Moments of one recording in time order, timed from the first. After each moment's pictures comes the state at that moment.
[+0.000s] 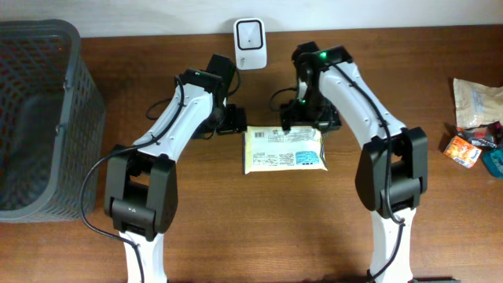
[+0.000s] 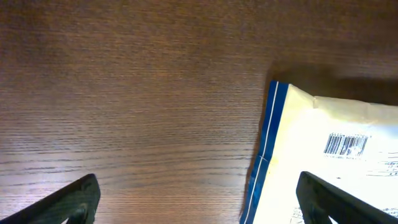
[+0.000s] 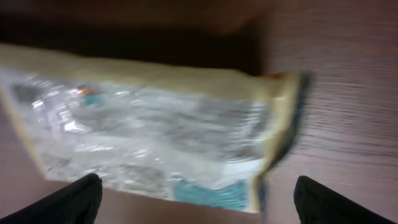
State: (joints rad) left arm -0.35 2.12 1.74 -1.07 0.03 -0.42; right arm 0.28 2.23 1.96 -1.36 -0.11 0.24
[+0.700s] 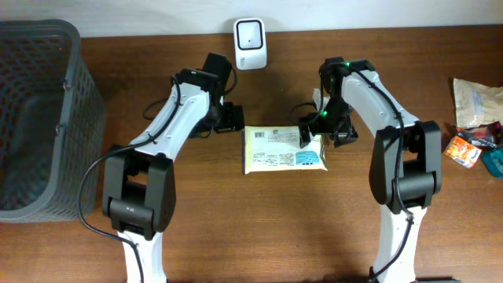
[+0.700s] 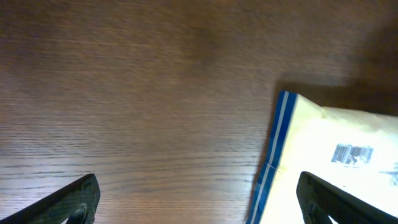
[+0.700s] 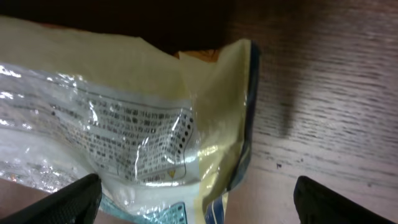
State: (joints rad) left arm -0.33 2.12 1.74 -1.06 0.04 -0.42; right arm 0.15 2.23 1.75 -1.26 -0.22 0.05
